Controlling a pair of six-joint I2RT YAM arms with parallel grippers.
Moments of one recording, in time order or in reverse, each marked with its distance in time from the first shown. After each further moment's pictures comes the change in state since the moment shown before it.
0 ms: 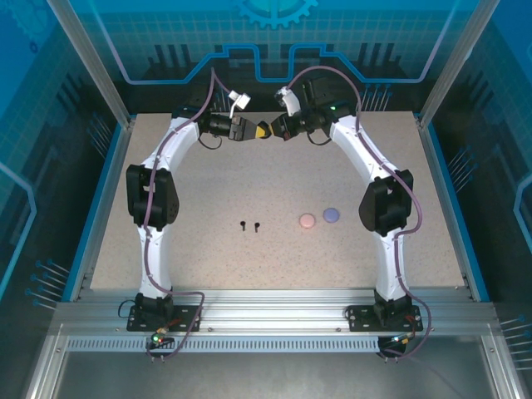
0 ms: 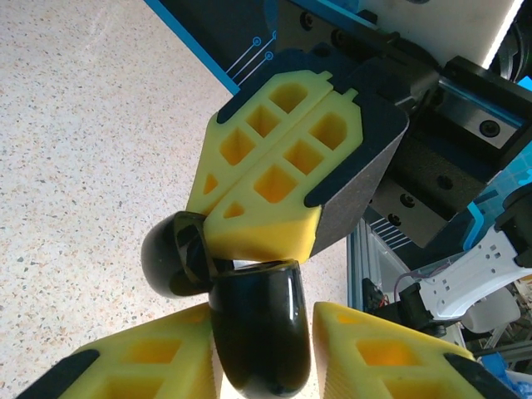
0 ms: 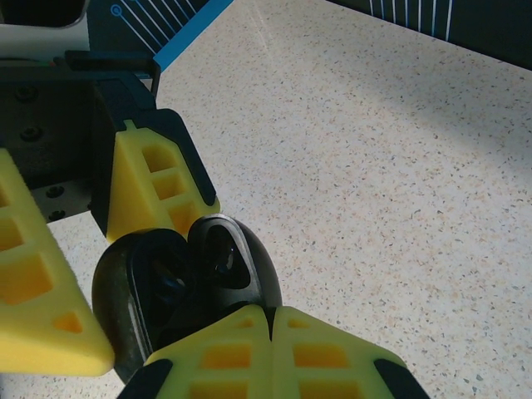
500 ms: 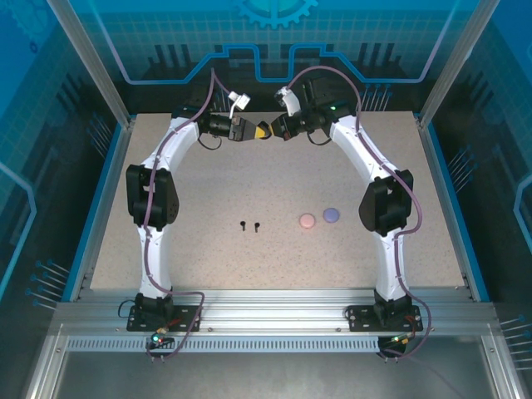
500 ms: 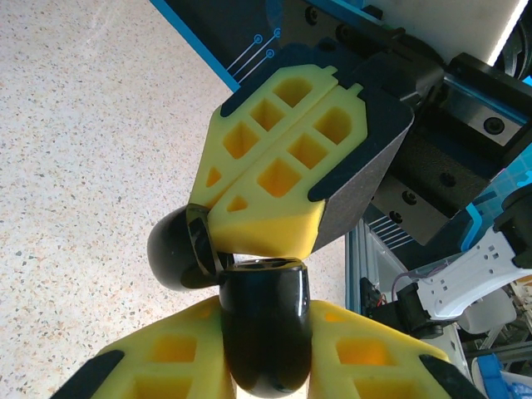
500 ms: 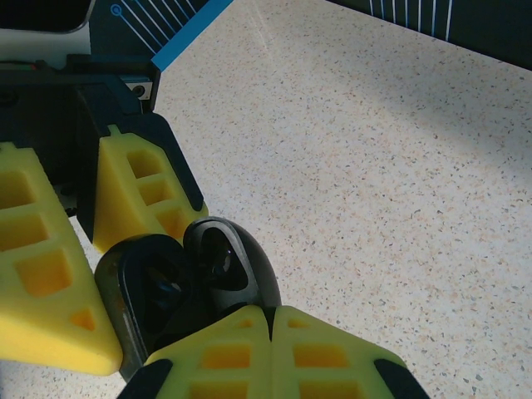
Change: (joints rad) left arm 0.000 0.000 0.000 -0.013 0.000 0.000; right arm 0.000 0.000 0.000 0.000 0.000 0.000
